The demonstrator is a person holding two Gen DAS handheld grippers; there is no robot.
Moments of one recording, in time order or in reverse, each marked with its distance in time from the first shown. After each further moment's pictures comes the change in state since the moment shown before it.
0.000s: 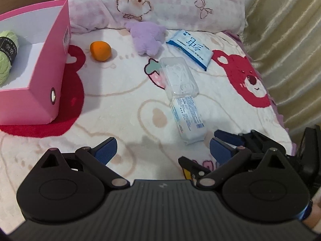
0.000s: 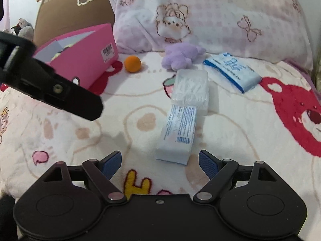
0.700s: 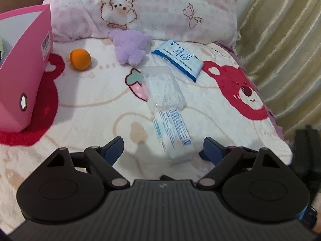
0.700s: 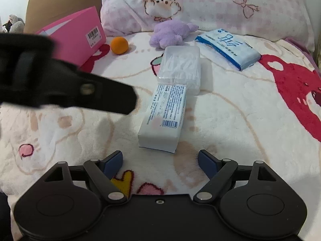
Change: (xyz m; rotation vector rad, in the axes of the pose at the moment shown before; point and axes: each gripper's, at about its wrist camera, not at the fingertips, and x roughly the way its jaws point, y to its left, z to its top) left arm 0.034 -0.024 -0.010 0.007 -0.134 -0.035; right arm 0.022 -0.019 0.001 0.048 0.097 -0.014
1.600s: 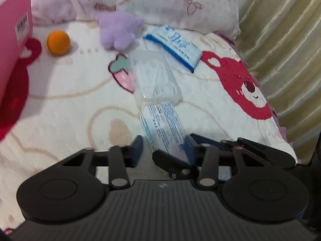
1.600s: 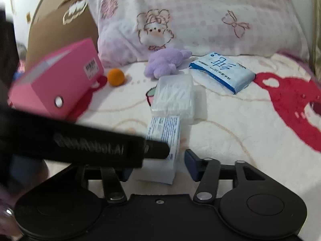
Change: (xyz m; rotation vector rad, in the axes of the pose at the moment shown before) left arm 0.055 -0.003 -0.006 -0.037 0.042 -0.078; right arm -0.002 -0.018 0.009 0.070 -0.166 0.047
